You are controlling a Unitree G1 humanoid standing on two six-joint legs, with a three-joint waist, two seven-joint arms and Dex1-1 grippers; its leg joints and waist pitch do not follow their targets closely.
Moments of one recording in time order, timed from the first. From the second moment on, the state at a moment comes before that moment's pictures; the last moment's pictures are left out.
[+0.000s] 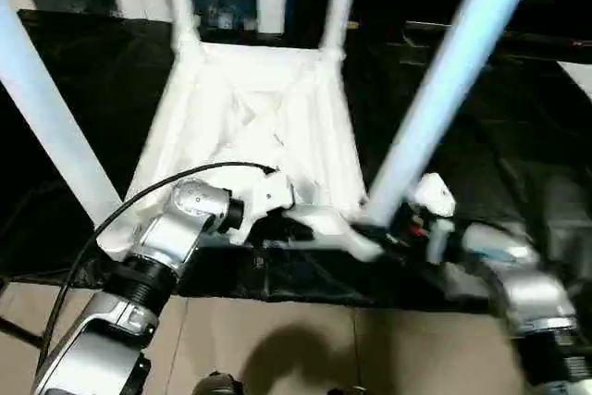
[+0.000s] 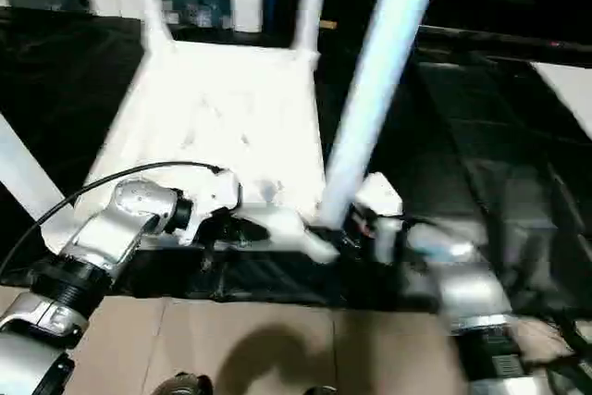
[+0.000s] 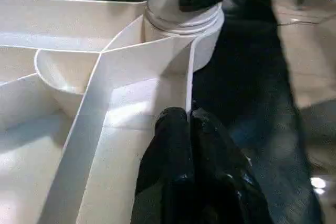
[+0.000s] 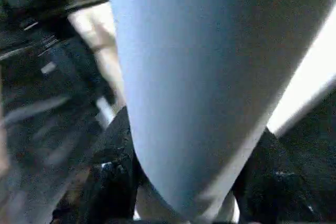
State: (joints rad) left arm -0.60 0.30 -0.28 0.51 0.06 0.14 -1.19; right arm -0.28 -0.30 0.05 0.26 0.17 0.16 0.89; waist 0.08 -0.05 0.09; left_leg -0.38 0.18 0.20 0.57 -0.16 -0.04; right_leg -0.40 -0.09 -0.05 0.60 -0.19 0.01
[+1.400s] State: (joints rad) left arm -0.55 0.26 -0.32 0.26 0.10 0.37 -1.06; right arm -0.24 -0.35 0.03 0.10 0.16 0.25 0.82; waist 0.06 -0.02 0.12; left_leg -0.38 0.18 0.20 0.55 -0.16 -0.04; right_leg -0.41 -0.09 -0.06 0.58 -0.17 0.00
